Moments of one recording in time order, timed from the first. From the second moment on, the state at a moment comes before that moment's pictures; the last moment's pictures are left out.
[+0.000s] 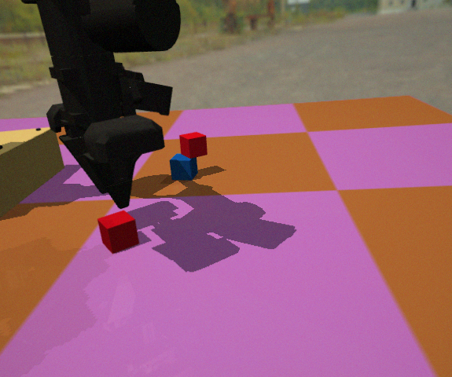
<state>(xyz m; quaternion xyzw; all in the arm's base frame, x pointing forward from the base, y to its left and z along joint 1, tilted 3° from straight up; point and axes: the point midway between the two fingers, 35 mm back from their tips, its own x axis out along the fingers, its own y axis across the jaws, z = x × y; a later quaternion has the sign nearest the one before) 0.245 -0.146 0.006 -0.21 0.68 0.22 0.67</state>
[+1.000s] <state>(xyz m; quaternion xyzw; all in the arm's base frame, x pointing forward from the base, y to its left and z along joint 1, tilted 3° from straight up) 0.242 -0.145 -0.035 -0.21 0.68 0.22 0.67</state>
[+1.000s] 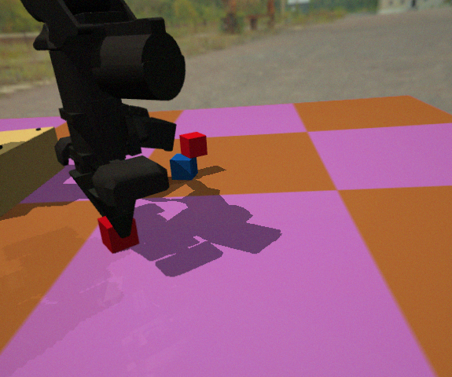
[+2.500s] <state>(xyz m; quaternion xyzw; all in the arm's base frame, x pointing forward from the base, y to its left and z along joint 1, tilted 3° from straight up) 0.245 -0.142 0.071 -0.21 0.68 0.22 0.66</state>
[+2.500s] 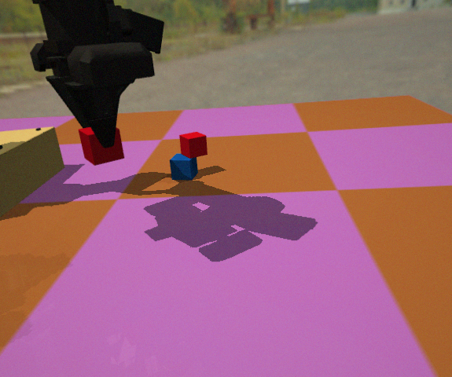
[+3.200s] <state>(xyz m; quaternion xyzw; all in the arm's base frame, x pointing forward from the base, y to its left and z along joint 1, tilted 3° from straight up) 0.273 -0.082 0.070 -0.21 0.69 0.21 0.66</state>
